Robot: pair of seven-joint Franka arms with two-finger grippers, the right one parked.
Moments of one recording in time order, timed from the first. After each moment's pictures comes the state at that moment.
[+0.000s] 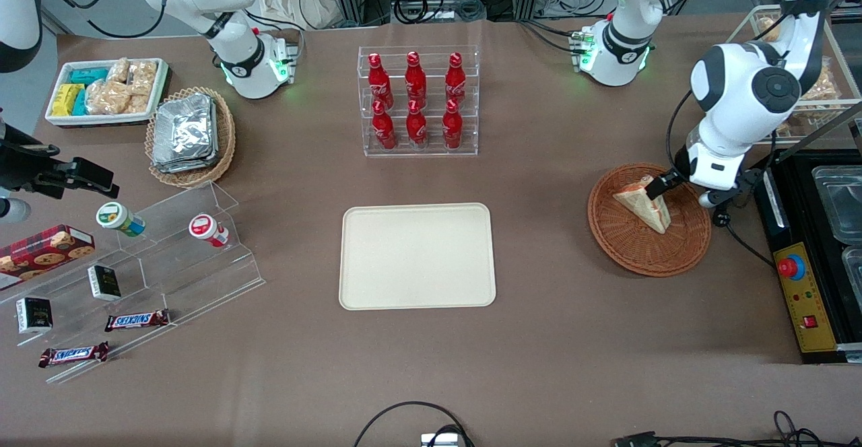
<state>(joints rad) 0.05 -0.11 -0.07 -2.52 -0.02 2.44 -0.48</state>
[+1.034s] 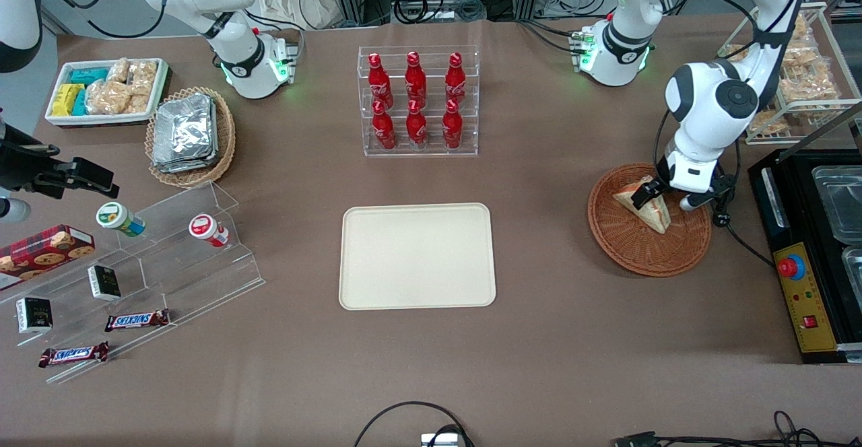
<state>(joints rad) 0.05 0.02 -0.07 -2.64 -0.02 2.78 -0.51</state>
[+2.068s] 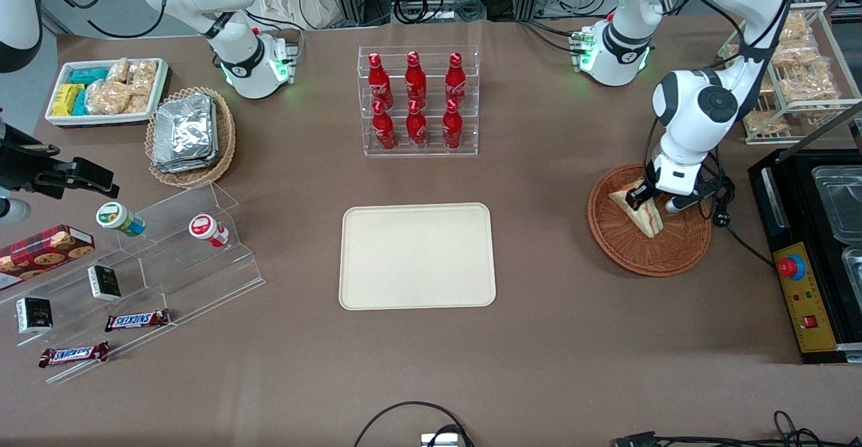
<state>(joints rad) 0.04 0.08 -0.11 -2.66 -0.02 2.89 -0.51</state>
